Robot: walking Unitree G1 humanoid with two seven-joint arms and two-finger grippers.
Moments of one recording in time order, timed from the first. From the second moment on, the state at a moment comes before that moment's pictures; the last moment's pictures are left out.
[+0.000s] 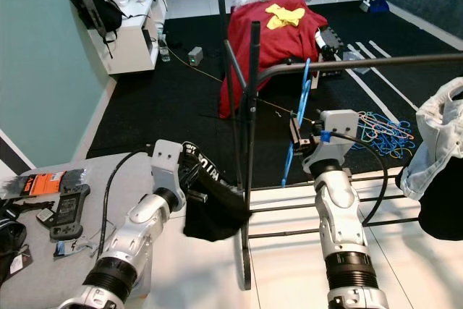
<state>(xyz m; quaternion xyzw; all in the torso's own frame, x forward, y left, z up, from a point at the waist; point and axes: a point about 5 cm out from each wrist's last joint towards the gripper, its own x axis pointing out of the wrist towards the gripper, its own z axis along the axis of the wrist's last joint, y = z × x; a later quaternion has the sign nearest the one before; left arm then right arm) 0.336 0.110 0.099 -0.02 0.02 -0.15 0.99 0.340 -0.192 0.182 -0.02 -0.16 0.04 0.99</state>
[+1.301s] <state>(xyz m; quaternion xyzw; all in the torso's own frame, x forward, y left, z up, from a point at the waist) 0.314 0.130 0.101 0.00 0.02 -0.16 0.99 0.408 -0.203 0.221 0.00 -0.05 0.04 1.00</state>
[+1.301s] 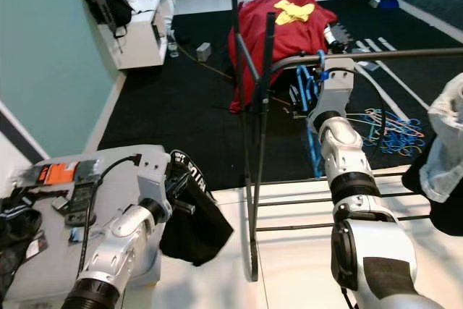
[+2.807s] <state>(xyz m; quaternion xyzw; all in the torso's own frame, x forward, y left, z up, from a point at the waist) 0.312 0.131 0.105 0.02 0.03 -0.18 0.98 0.409 -0.208 0.224 -0.08 -0.04 -0.02 1.00</state>
